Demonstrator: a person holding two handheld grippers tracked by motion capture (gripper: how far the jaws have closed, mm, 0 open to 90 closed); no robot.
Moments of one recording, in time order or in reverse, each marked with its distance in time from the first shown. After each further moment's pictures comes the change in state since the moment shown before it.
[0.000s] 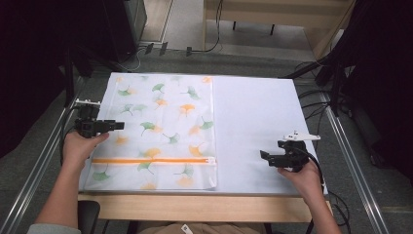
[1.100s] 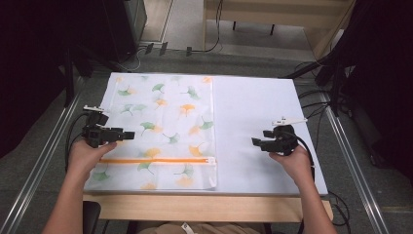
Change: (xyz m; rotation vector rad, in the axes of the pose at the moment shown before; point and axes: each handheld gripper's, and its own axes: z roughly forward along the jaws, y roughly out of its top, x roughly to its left) left arm -0.039 -0.012 -0.005 0.076 -0.071 0.013; right arm 0.002 0.042 0.032 0.053 0.080 -0.028
